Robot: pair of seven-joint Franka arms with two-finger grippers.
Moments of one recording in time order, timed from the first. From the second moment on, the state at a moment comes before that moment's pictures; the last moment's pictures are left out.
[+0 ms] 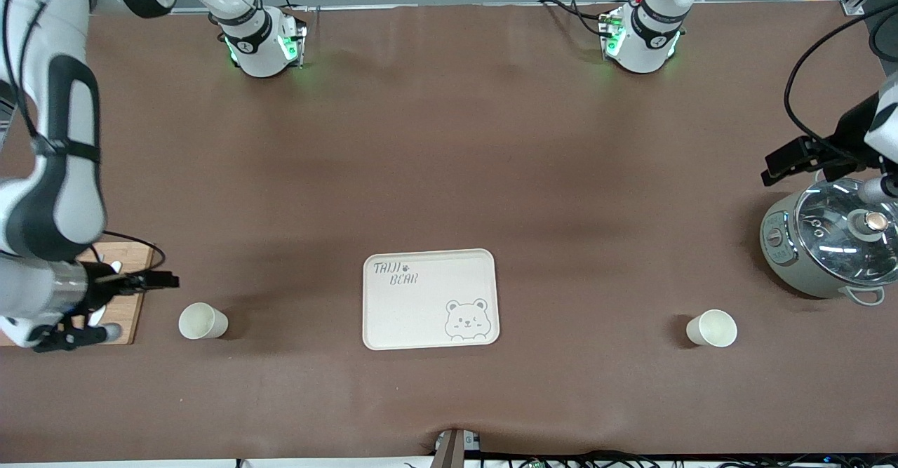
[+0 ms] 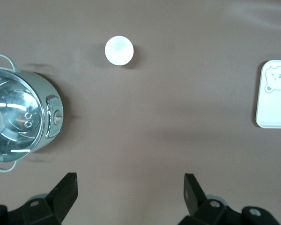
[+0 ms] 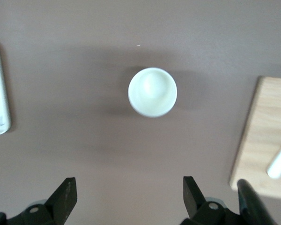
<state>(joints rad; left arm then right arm) -0.07 0.08 0.03 -1.47 -0.04 1.57 -0.11 -0.03 0.67 -0.07 -1.05 0.15 1.53 -0.22</state>
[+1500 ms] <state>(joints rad) -0.05 0.01 0.03 -1.47 -0.04 1.56 -0.11 -0.03 0.15 -0.07 -1.32 0.00 1.38 -0.13</state>
